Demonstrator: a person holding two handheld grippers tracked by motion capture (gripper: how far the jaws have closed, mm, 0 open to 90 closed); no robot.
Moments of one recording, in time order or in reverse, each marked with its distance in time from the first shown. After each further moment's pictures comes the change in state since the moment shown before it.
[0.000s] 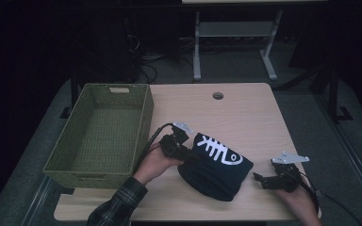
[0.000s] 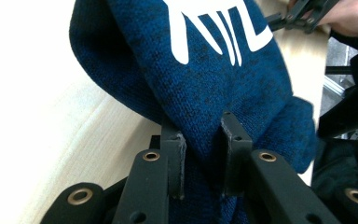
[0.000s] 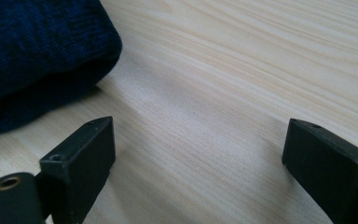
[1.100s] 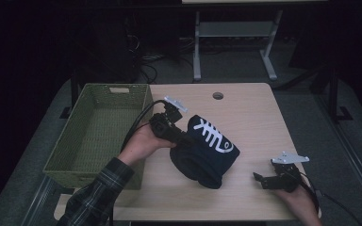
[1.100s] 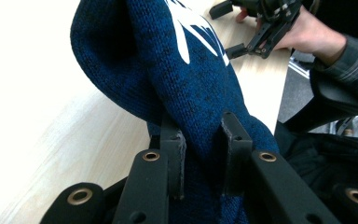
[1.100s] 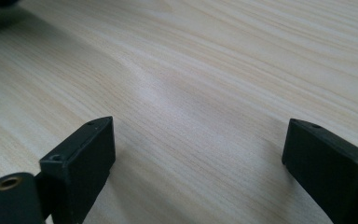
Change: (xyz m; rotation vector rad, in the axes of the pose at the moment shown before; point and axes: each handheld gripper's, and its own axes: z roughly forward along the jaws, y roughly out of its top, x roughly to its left) left arm -0.013 0.043 -0.076 0.024 -0.001 0.033; right arm 0.000 0.000 0.000 0.000 0.000 0.001
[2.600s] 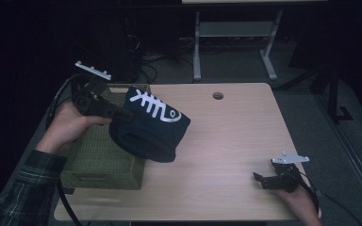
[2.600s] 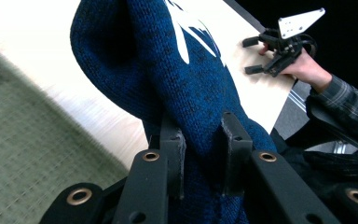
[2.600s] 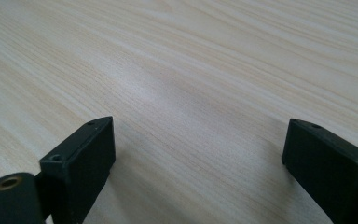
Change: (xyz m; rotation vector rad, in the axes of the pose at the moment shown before) left arm 0.027 -0.051 -0.167 -0.127 0.117 -0.194; right arm 0.000 0.000 0.000 0.000 0.000 0.000
